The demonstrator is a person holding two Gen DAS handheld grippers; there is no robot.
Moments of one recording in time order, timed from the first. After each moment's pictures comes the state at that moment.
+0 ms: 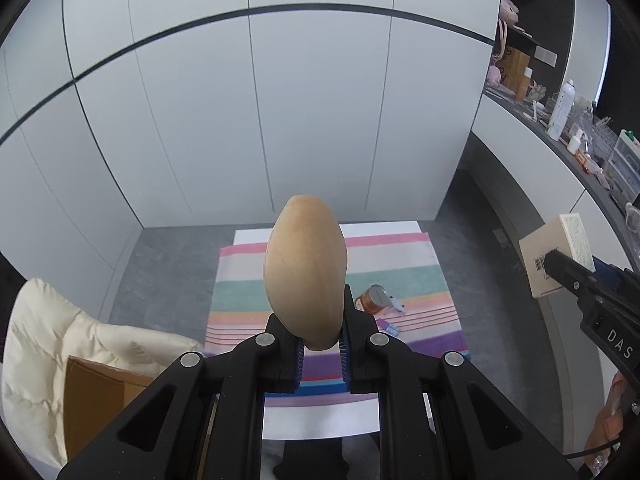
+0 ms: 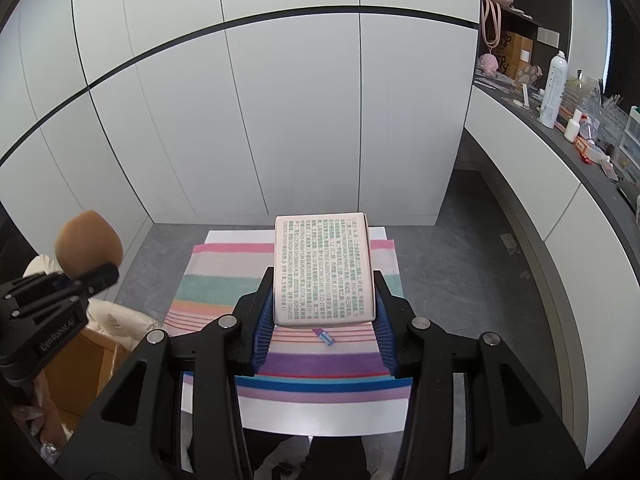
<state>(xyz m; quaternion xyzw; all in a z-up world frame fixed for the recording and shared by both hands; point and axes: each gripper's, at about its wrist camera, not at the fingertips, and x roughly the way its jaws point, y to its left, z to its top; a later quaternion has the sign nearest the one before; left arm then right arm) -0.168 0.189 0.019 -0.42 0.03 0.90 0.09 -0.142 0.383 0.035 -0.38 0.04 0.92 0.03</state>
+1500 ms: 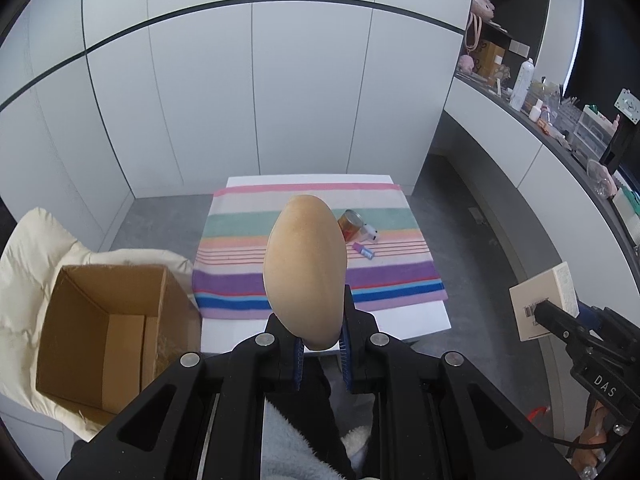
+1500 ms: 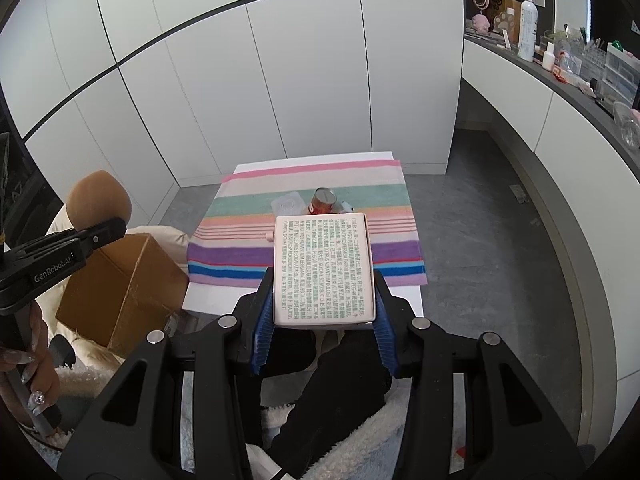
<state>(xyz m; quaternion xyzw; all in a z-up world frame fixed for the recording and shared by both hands) 0.020 0.155 -0.030 -0.42 0.01 0.90 0.12 0.074 0.385 -0.029 -0.41 0.07 0.91 -0.01</state>
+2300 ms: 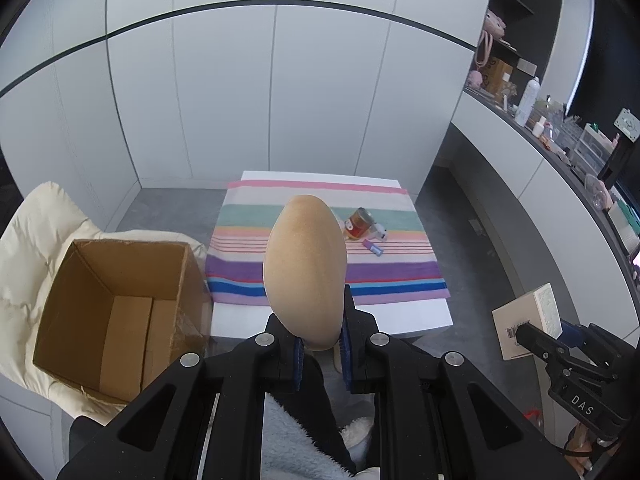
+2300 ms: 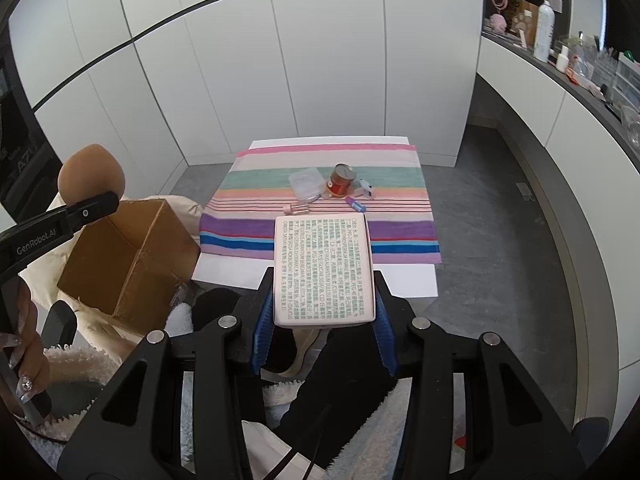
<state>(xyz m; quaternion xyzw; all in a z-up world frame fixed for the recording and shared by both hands) 0.046 0.106 -0.034 -0.41 -0.03 0.90 0.11 0.094 0.342 -0.042 -0.43 0.05 0.90 -0.03</state>
